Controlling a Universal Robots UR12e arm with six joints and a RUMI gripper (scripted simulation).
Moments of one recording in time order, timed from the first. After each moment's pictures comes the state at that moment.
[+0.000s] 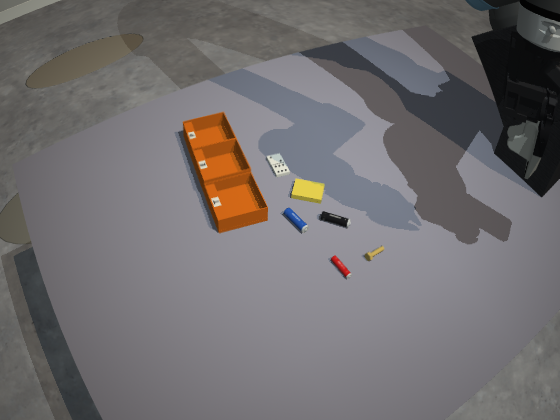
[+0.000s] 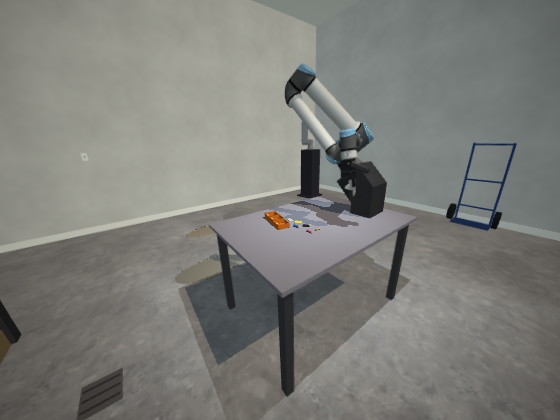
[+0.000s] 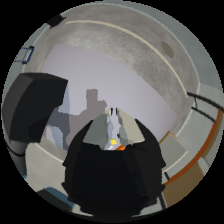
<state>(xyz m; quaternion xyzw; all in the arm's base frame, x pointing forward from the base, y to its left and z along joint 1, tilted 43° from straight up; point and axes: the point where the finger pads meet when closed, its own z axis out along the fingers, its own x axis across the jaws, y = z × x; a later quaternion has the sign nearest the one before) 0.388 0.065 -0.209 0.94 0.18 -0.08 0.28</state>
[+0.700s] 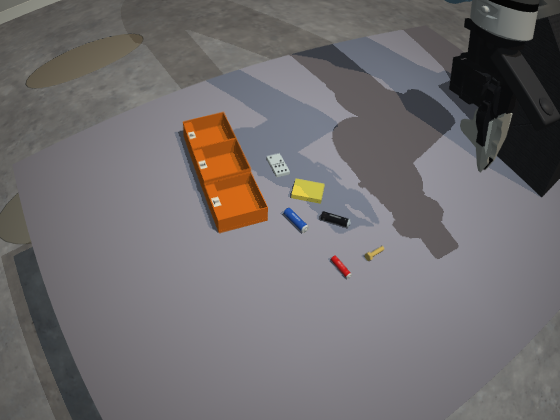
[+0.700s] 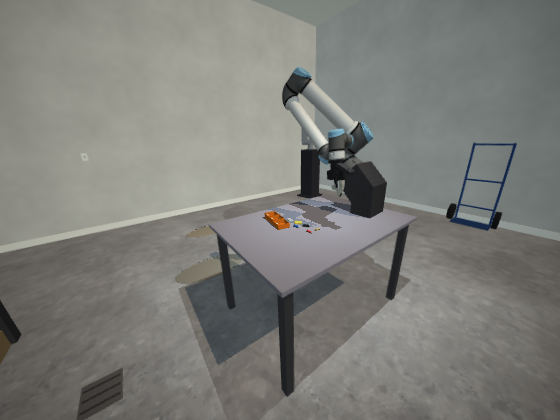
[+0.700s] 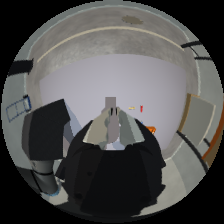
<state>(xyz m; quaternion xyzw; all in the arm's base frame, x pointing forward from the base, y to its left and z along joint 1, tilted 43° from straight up) 0.447 0.016 -0.174 0.95 -0.10 0.01 0.31</state>
